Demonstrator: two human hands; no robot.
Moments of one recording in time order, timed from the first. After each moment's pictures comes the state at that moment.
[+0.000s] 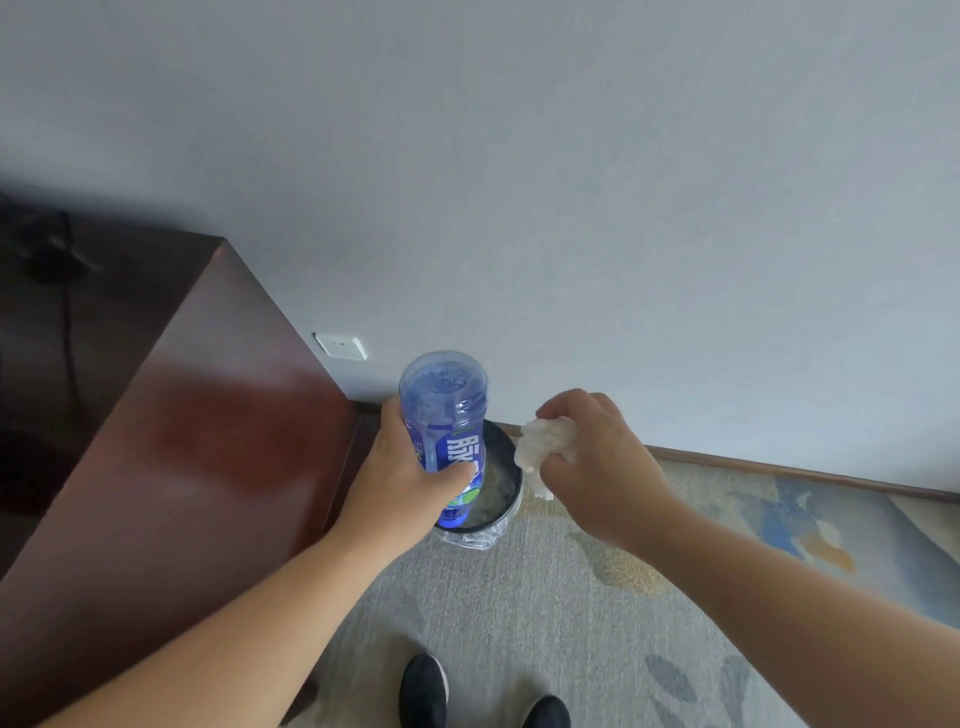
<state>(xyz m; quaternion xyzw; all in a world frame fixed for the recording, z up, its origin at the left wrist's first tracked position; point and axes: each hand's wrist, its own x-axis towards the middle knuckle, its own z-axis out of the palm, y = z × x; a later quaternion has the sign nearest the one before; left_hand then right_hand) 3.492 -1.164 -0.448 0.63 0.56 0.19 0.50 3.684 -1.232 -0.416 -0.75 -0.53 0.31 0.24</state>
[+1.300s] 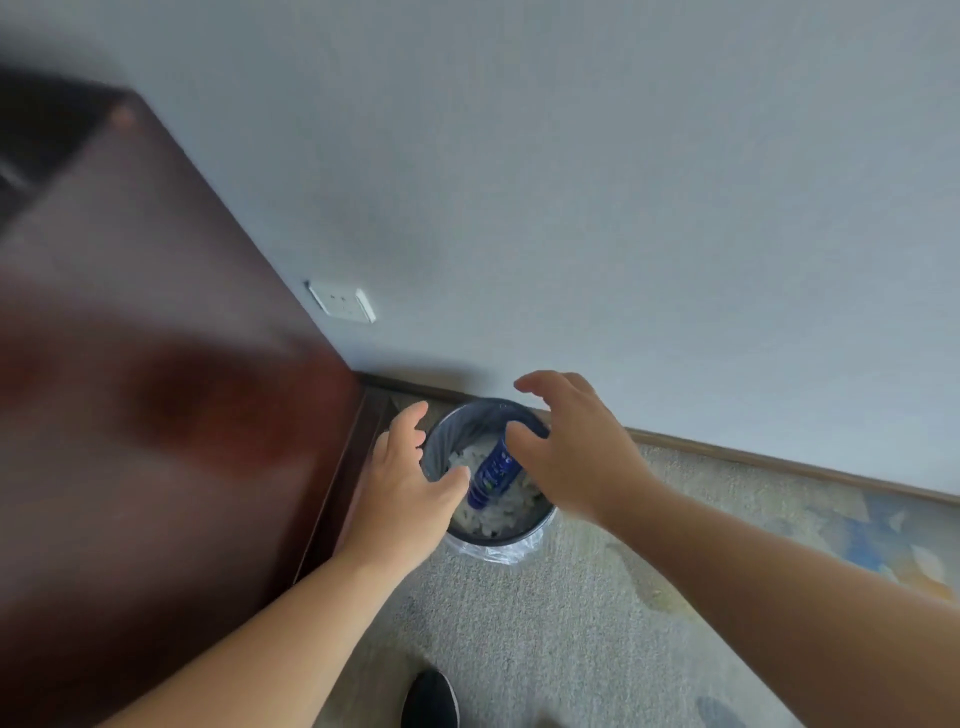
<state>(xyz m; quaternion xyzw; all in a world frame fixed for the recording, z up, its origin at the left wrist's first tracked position) 3.475 -1.122 -0.618 0.61 0.62 0.17 0.46 3.652 -1.142 -0.566 -0.75 -0.53 0.34 0.21</state>
